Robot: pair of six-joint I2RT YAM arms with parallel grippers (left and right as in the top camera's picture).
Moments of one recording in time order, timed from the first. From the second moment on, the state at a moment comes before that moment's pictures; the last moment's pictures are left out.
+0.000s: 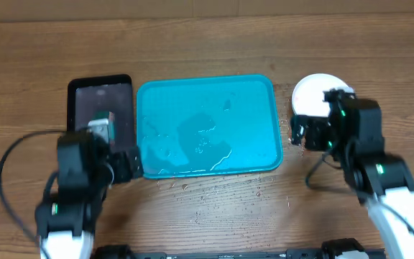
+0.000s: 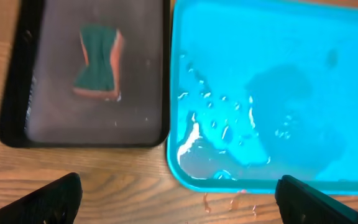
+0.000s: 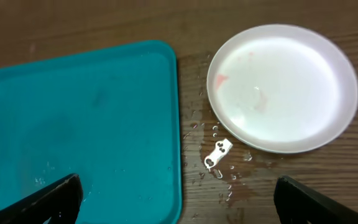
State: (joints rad) left arm 0.04 0.81 0.80 -0.85 0.08 -0.14; right arm 0.12 1.00 0.88 -0.65 -0.07 0.22
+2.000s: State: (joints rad) left arm 0.04 0.64 0.74 -0.86 0.08 -0.15; right arm 0.09 0.13 0.09 0.34 -0.05 0.22
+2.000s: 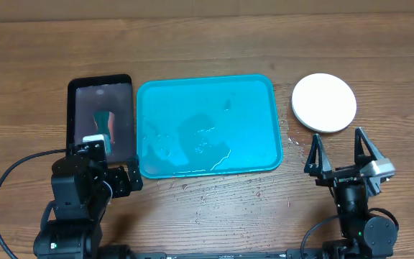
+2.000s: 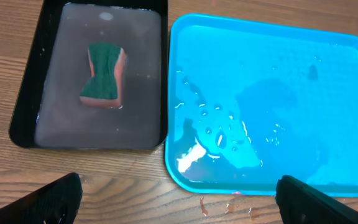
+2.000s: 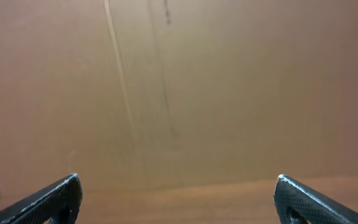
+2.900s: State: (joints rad) left arm 0.04 0.64 0.74 -0.86 0.08 -0.15; right arm 0.02 0.01 0.02 -0.02 -0.13 0.21
